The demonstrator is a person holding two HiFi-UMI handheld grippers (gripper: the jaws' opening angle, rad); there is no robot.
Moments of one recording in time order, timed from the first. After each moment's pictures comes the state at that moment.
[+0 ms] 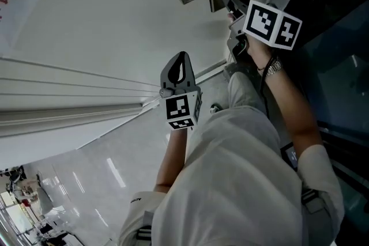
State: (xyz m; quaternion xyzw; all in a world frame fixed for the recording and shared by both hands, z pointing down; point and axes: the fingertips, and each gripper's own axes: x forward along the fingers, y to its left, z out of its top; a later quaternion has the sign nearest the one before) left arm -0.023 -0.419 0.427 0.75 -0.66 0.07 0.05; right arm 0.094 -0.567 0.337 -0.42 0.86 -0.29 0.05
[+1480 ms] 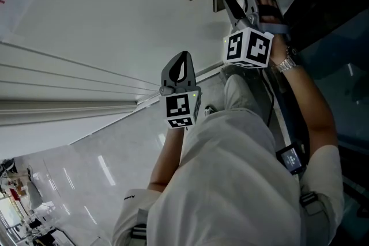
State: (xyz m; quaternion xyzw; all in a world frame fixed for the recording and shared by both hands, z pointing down) left arm -0.018 -0.413 0.430 0.75 -0.65 0.07 0.05; right arm 0.075 -0.553 0.338 -0.40 0.72 0.43 -0.36
